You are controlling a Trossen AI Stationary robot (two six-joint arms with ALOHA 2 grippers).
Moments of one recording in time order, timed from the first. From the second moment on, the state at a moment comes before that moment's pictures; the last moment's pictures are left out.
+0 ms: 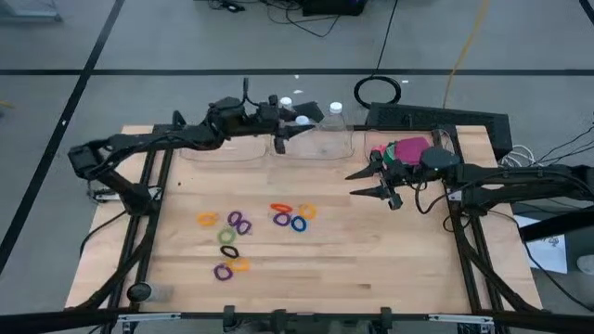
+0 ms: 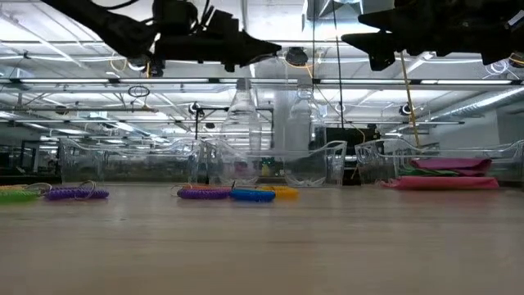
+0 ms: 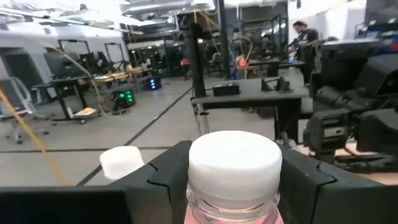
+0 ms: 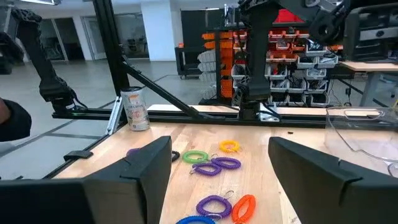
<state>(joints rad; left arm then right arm) 0.52 1.59 1.10 0.58 0.44 0.12 -0.21 0.98 0.57 0.49 -0.44 0.04</state>
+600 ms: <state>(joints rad) 0.56 1.73 1.10 0.60 0.52 0.02 -0.21 0.98 0.57 0.48 -0.44 0.04</state>
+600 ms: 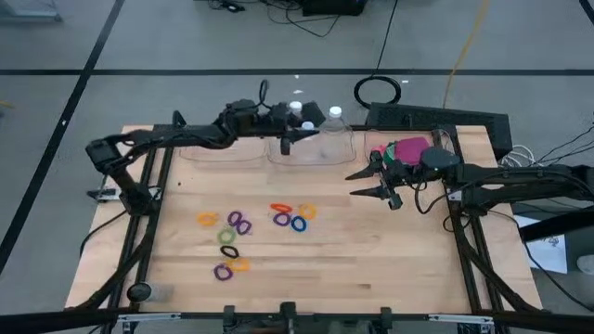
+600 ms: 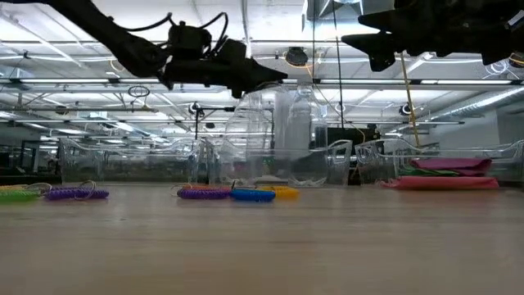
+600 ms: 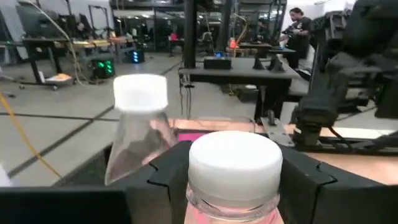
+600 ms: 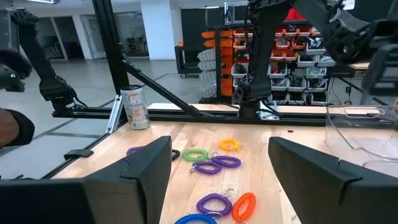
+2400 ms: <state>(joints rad) 0.56 1.75 1.10 0.60 0.59 0.02 -0.21 0.98 0.57 0.48 -0.44 0.04</state>
